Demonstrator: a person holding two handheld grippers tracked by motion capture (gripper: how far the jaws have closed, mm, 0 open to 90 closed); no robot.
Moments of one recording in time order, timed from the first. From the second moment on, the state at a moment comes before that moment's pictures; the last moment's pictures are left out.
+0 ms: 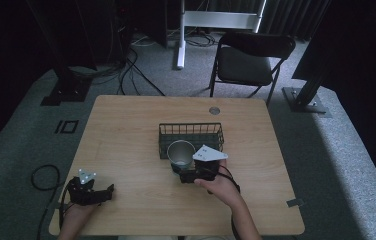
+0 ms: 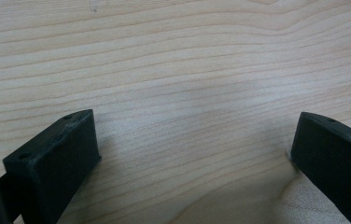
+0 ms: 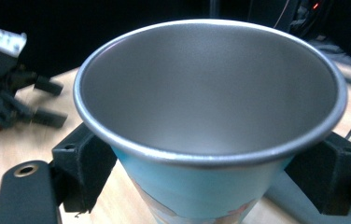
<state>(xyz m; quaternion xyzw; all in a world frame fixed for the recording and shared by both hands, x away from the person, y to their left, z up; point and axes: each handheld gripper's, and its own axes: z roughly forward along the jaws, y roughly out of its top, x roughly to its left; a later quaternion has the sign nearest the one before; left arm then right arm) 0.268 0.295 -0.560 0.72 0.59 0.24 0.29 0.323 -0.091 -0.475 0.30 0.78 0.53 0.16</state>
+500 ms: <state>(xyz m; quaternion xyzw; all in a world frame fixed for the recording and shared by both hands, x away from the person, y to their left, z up) 0.268 0.295 -0.560 0.72 0.58 0.24 0.29 0.347 -0.089 -0.431 0.32 0.75 0.54 0.21</state>
